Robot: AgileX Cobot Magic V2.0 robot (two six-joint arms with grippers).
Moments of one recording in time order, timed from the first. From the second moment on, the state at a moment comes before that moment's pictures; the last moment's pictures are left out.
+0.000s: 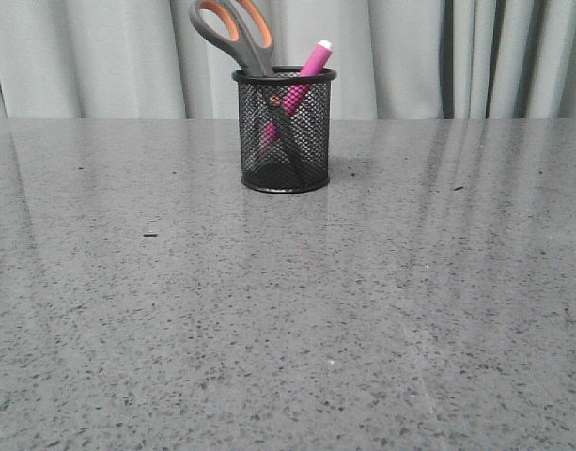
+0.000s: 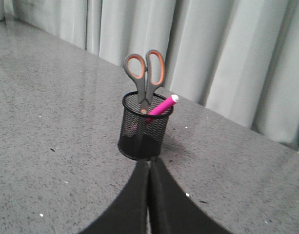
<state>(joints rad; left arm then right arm) -0.62 0.01 -0.51 -0.08 0.48 0.34 0.71 0.41 -0.47 -0.55 0.26 0.33</state>
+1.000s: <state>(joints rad) -0.60 0.00 -0.34 -0.04 0.44 0.34 0.71 0.26 -0.42 -0.56 0.31 0.33</state>
